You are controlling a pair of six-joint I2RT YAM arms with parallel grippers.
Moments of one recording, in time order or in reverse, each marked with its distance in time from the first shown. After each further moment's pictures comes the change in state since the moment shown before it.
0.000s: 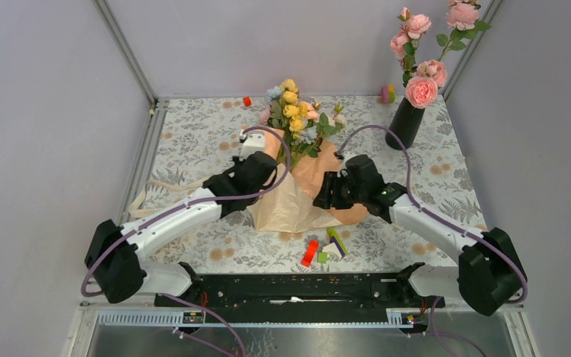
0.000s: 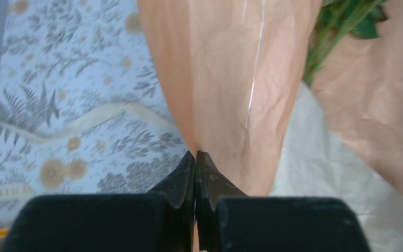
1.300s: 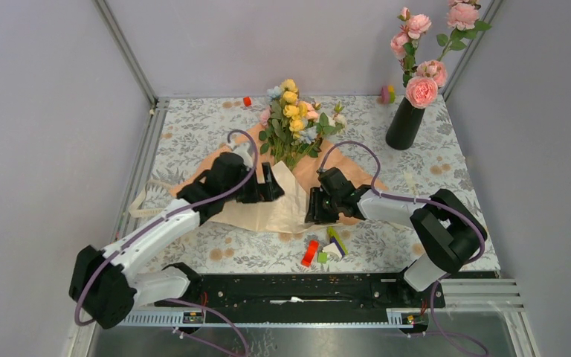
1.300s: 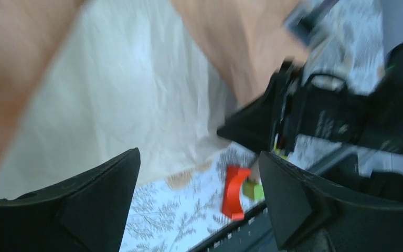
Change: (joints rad) left arm 0.254 -0.248 -0.172 0.085 0.821 -0.190; right arm 0.150 0.365 0.034 0.095 0.092 0.136
